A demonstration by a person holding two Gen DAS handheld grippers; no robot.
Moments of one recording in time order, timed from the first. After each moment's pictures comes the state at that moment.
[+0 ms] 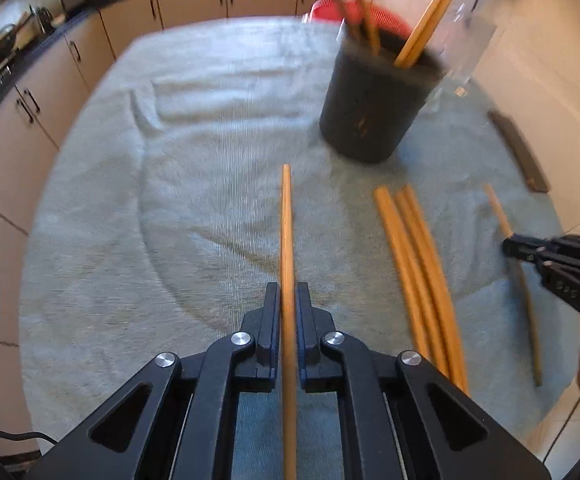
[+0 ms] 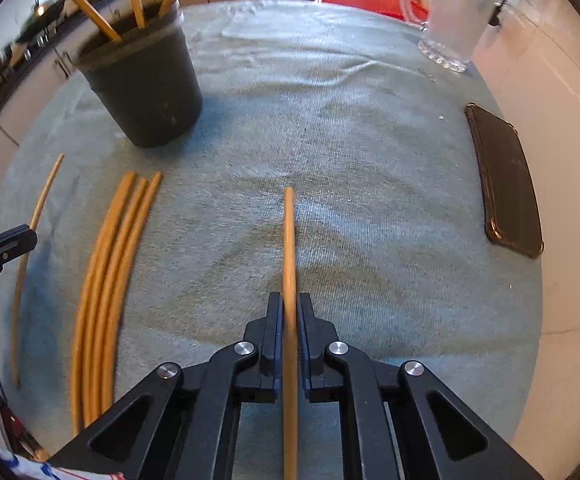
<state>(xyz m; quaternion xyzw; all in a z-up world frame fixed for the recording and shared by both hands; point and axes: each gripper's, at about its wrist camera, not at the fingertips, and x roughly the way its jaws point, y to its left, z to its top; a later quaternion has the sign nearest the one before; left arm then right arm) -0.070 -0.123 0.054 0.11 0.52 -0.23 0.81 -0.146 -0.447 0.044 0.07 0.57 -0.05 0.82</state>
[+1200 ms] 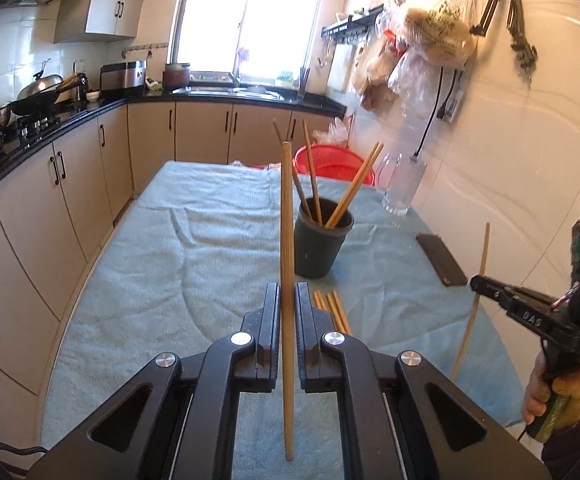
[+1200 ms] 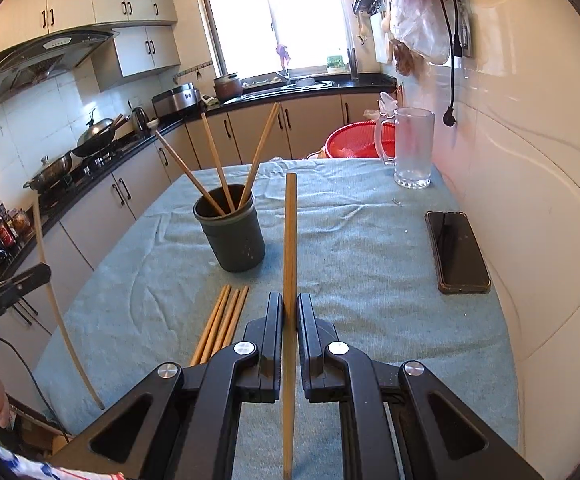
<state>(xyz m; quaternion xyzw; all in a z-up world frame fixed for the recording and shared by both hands) -0.166 -0.064 0.167 -0.01 0.32 -0.27 0.91 -0.249 -0.432 0.146 0.12 0.33 -0.04 0.94</state>
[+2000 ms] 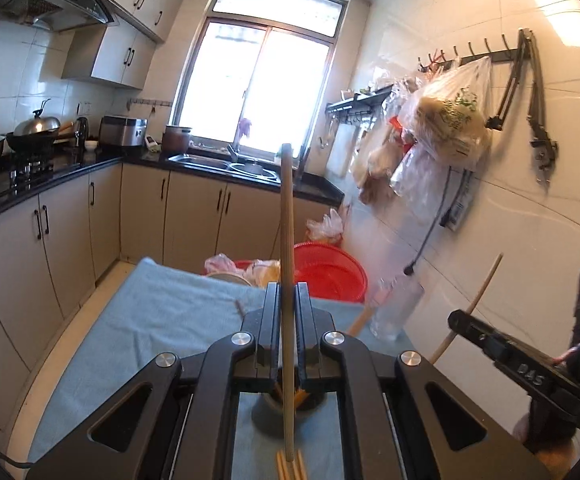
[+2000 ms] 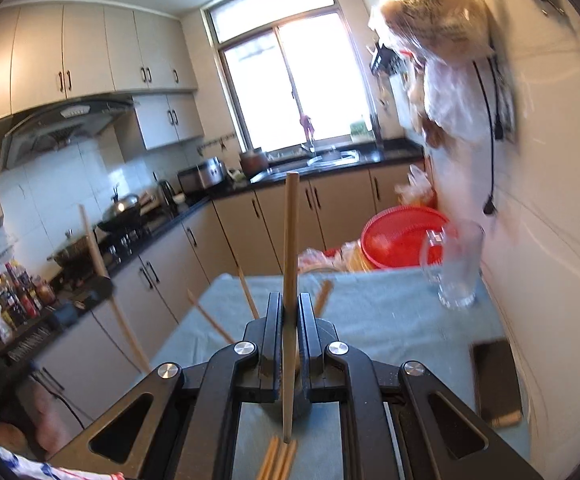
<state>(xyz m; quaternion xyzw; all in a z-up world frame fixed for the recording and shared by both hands) -0.052 -0.136 0.250 -0.08 0.21 -0.26 0.94 -0.146 -0.439 0.252 0.14 0.20 -0.01 0.97</state>
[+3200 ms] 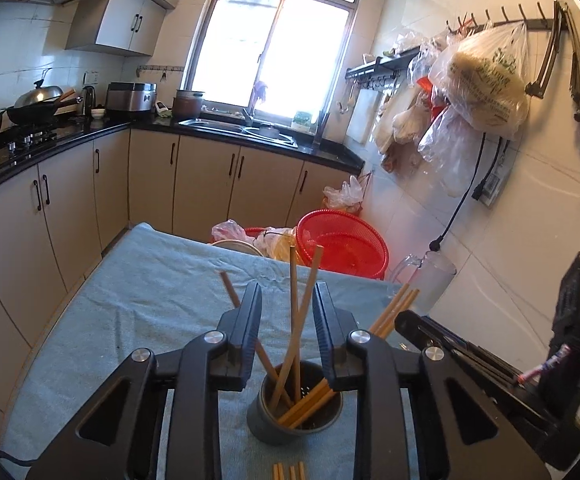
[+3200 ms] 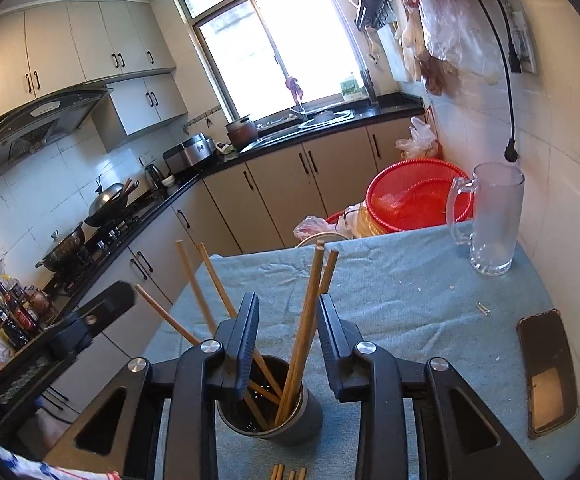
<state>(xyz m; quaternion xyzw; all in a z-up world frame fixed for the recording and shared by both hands) -0.011 -0.174 0.204 -0.07 0.27 -0.23 0.93 -0.068 -0.451 0.190 0.19 0.26 0.00 0.95</state>
